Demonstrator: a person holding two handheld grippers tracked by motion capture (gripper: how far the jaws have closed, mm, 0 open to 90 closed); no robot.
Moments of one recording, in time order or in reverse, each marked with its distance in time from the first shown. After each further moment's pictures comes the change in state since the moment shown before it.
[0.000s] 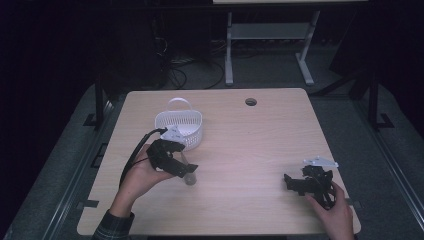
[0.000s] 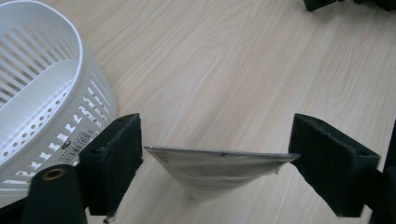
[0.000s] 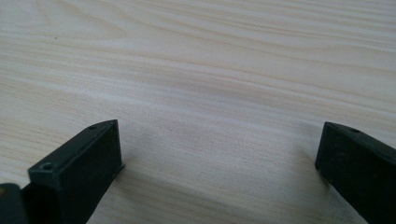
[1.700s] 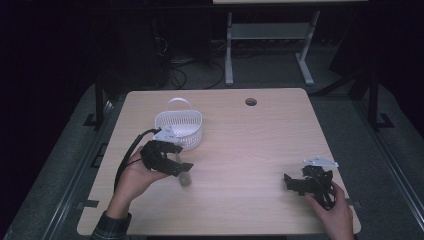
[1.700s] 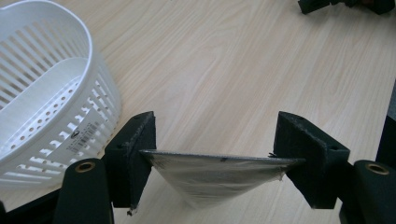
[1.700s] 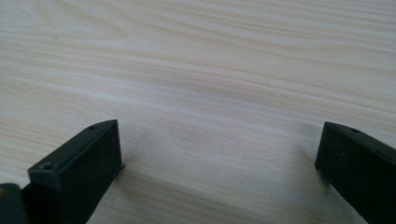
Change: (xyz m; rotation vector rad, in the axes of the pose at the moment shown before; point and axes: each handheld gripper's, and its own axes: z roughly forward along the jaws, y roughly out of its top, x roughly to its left) left arm 0.003 -0.007 -0.016 -0.017 0.001 -0.015; right arm 0.000 0.000 0.000 0.000 0.000 -0.001
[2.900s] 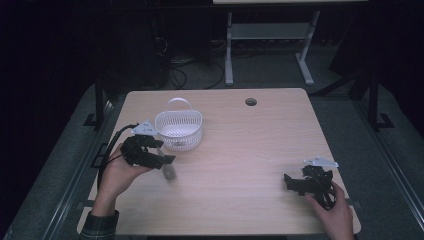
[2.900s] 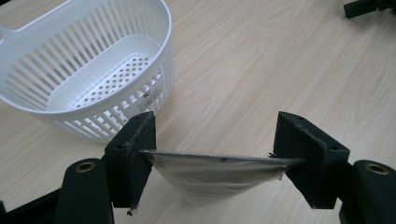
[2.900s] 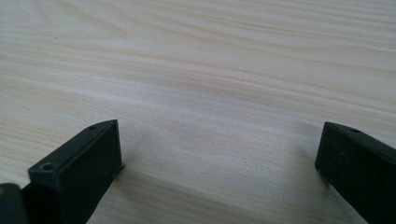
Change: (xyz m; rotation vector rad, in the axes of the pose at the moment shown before) left arm 0.029 -0.021 -0.027 -0.013 0.092 -0.098; right arm 0.000 0.000 0.000 0.000 -0.001 0.000
